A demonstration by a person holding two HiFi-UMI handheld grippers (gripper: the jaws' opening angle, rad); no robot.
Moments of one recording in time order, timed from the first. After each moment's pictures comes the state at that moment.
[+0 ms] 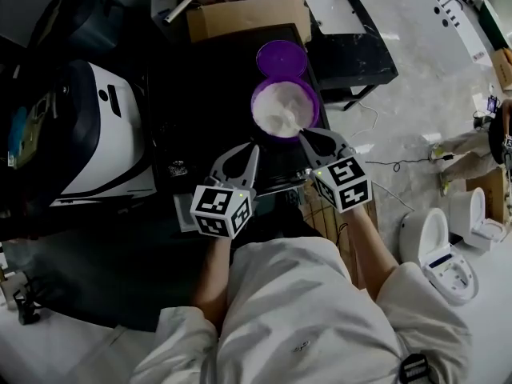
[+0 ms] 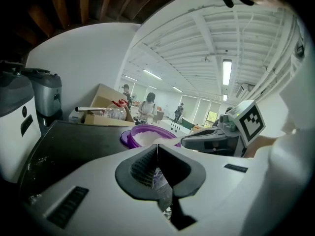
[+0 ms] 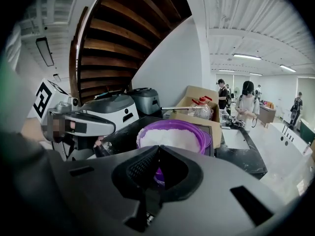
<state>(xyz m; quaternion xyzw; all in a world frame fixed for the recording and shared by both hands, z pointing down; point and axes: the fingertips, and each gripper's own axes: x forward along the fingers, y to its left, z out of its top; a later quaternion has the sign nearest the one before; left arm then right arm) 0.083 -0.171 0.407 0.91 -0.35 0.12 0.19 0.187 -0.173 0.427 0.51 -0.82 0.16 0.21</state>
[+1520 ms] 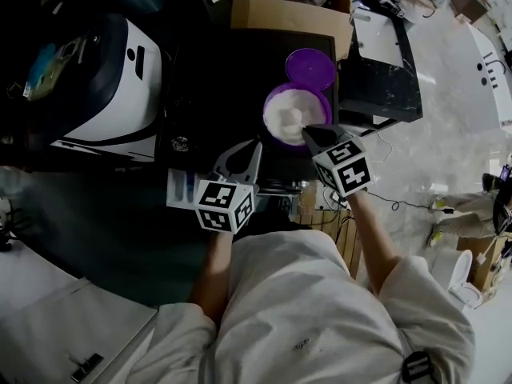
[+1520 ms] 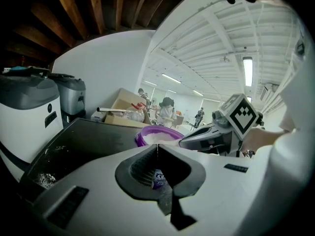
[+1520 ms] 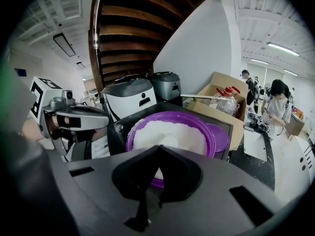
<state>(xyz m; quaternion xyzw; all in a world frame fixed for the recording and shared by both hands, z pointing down) 0.083 -0.175 0.415 0.85 -0.47 0.10 0.21 0.184 -0.212 0.450 0.36 -0.87 0.16 0.31</state>
